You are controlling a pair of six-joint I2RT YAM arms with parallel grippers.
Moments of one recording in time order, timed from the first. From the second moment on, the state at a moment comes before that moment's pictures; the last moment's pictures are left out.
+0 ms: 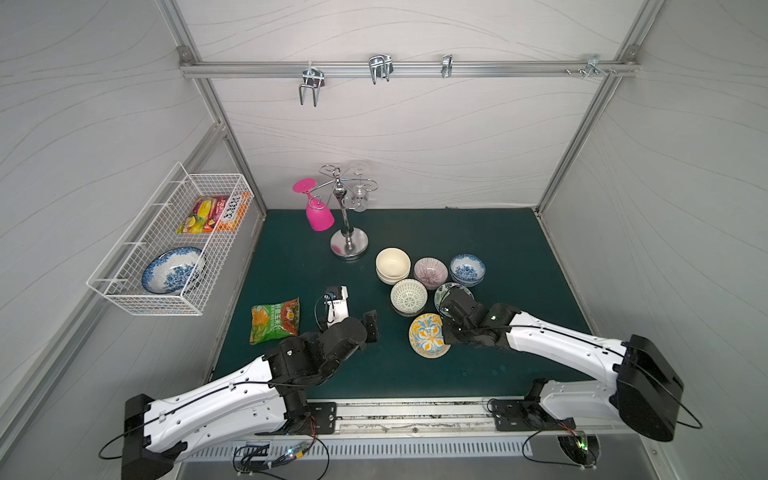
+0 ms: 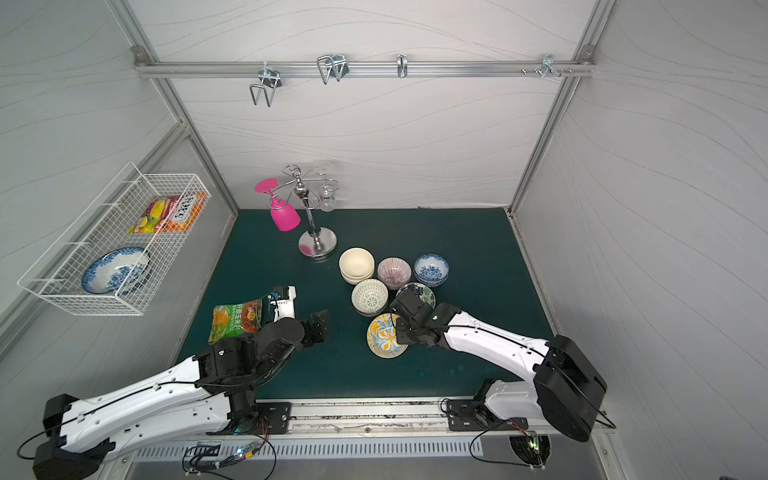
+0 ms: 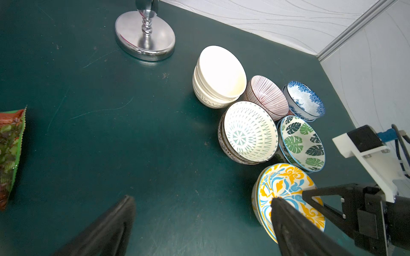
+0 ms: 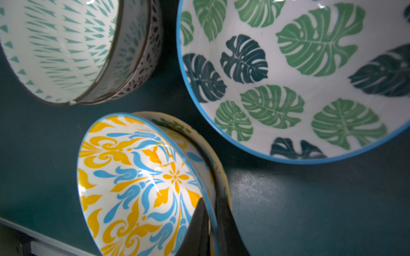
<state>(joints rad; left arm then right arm) -1.07 0.76 0.66 -0.66 -0.63 -0.92 0.92 1.27 0.75 -0.61 0.07 0.76</state>
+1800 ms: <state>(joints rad) -0.68 0.81 0.77 -0.54 -0.67 -0.51 0.60 0.70 0.57 -0.51 0.34 0.56</state>
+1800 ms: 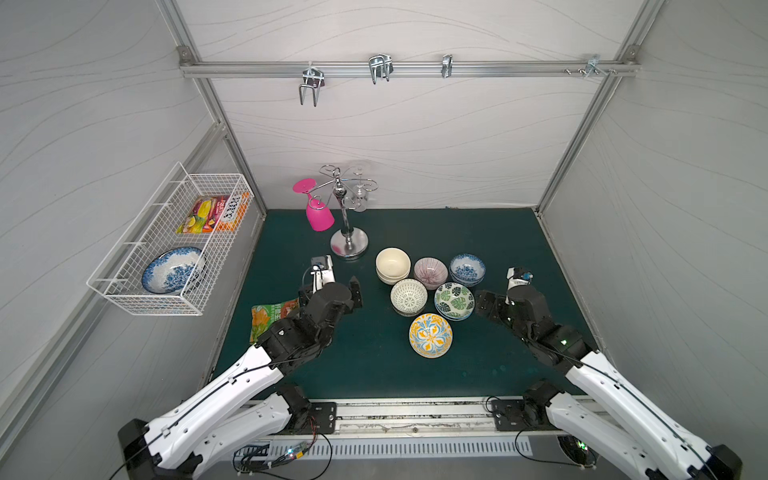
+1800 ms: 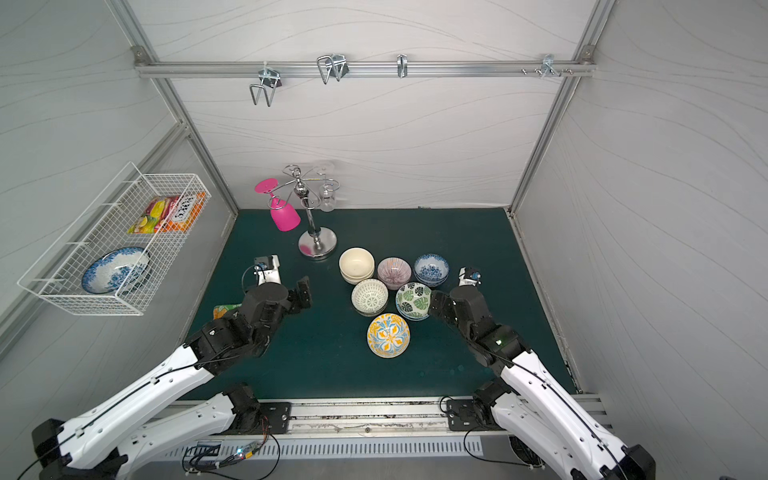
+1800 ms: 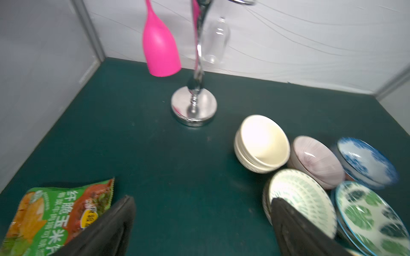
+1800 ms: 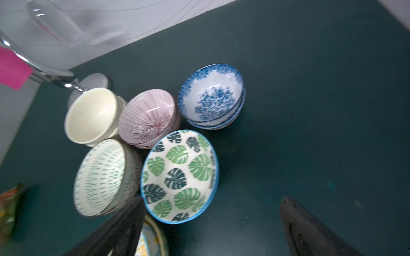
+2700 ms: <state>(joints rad) -0.09 1.37 0.37 0.51 -0.36 -0.03 0.12 1.12 0.27 0.38 0.32 0.16</state>
